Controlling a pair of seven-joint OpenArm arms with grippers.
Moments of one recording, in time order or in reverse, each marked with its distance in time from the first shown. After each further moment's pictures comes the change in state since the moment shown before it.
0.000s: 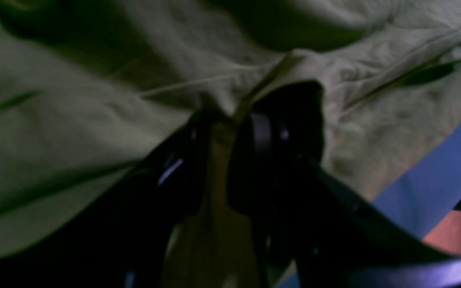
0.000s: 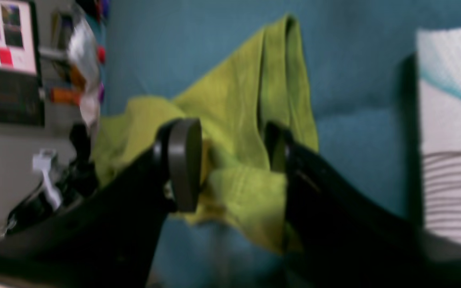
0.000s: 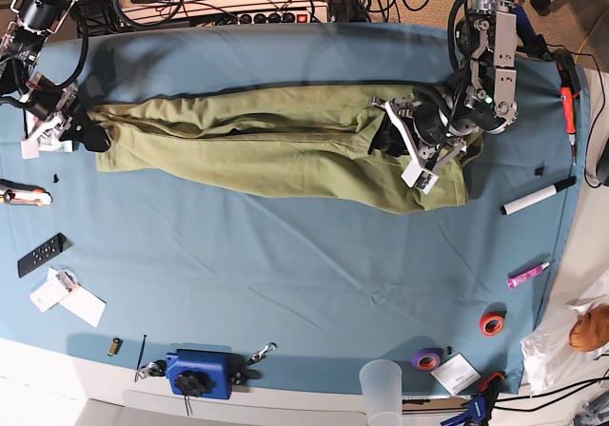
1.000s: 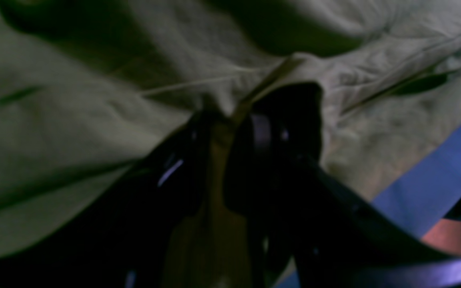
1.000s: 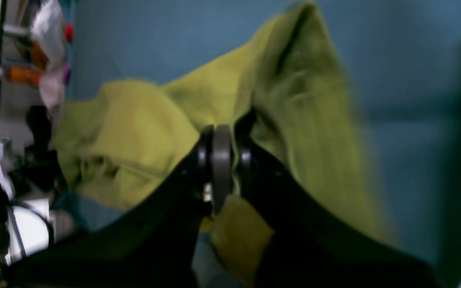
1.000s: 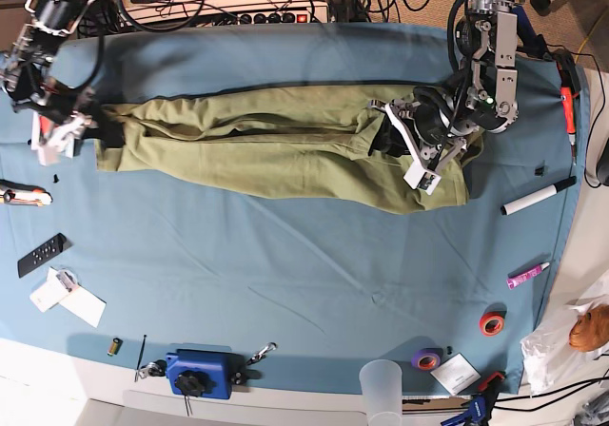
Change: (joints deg) left arm 0.0 0.0 -0.1 -0.2 -2.9 0.1 0.2; right arm -0.2 -5.7 -0.1 10.5 -7.5 -0.4 -0.7
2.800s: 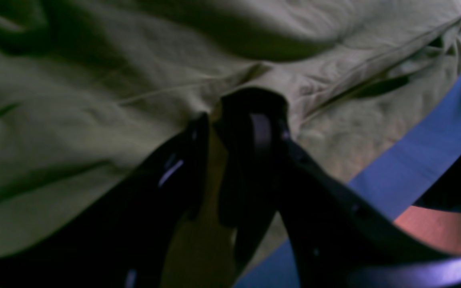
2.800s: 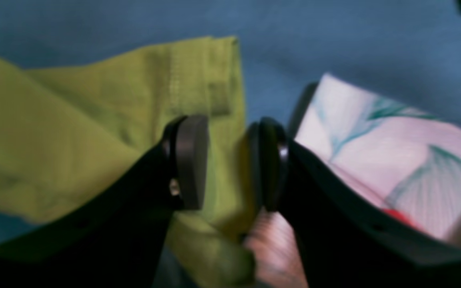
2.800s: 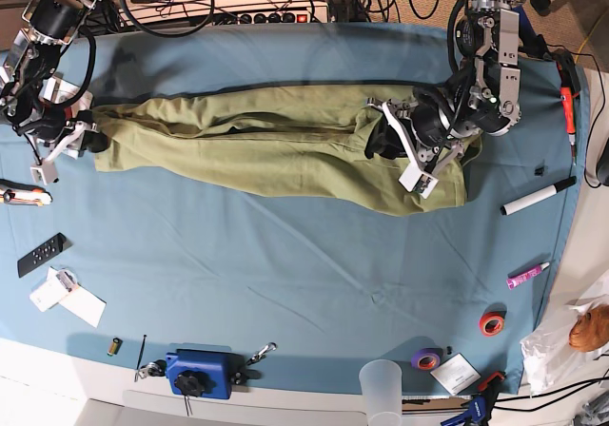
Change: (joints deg) left arm 0.0 0.0 0.1 5.1 -2.3 0.1 3.5; right arm 1.0 0.5 0.2 10.3 -27.9 0.2 3.5
